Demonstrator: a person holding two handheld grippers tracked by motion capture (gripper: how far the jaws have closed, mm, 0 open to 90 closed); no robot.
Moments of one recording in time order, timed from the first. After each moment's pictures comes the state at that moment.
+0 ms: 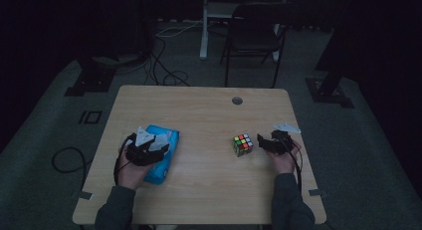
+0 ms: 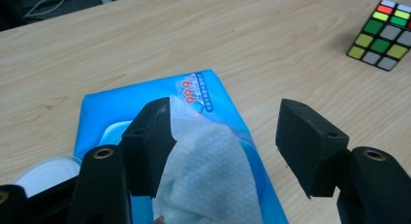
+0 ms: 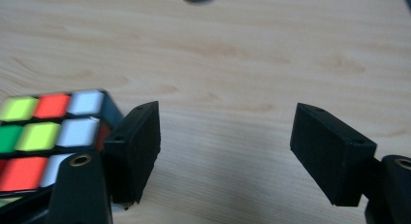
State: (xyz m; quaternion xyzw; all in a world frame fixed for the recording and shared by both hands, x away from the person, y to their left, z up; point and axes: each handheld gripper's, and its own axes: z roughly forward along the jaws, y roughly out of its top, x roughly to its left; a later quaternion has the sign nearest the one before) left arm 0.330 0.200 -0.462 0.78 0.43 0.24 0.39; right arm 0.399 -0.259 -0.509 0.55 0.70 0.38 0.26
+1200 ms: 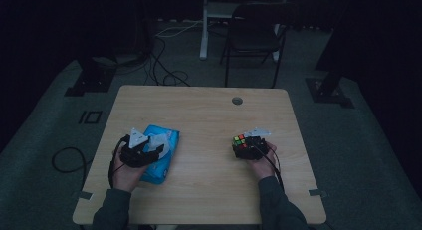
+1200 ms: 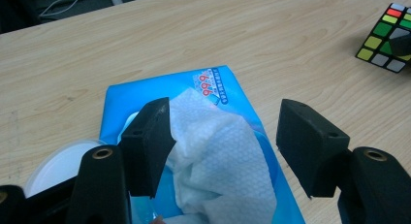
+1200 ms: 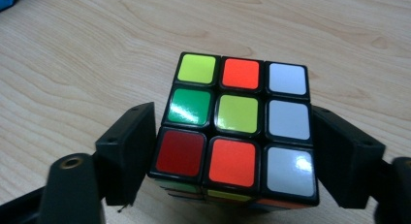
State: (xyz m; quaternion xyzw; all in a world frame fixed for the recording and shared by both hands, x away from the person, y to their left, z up) left arm 0.323 0.214 -0.458 0.77 0.44 0.25 0.39; right arm 0.392 -0.184 -0.525 0.47 0.78 0.35 0.20
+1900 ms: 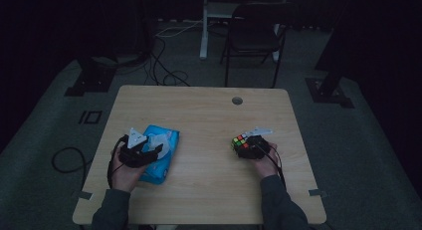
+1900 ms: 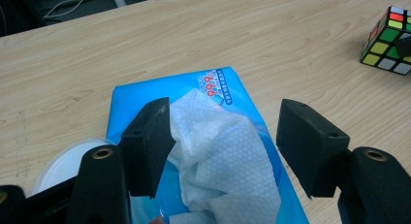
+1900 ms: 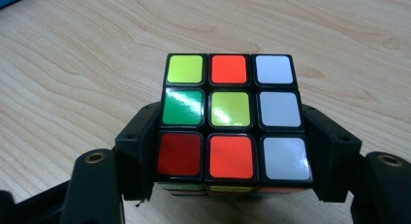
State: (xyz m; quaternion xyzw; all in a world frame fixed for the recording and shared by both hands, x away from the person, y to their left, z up) left arm 0.322 0.216 -0.457 0.77 0.44 0.25 0.39; right arm 0.394 -0.190 -0.521 0.45 0.80 0.35 0.18
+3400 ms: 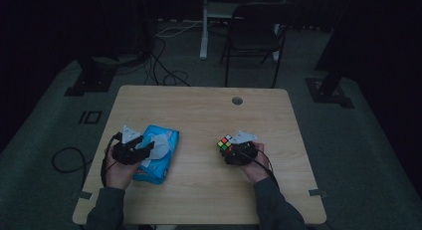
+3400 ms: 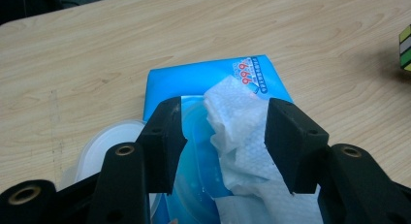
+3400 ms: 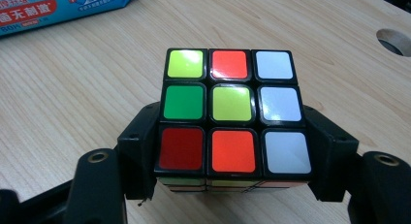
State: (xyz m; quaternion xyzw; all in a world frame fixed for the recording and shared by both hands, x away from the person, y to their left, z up) left arm 0.331 0.234 -0.455 0.76 0.47 0.25 0.36; right arm 0.365 -0.142 -0.499 0.33 0.84 0.36 0.22
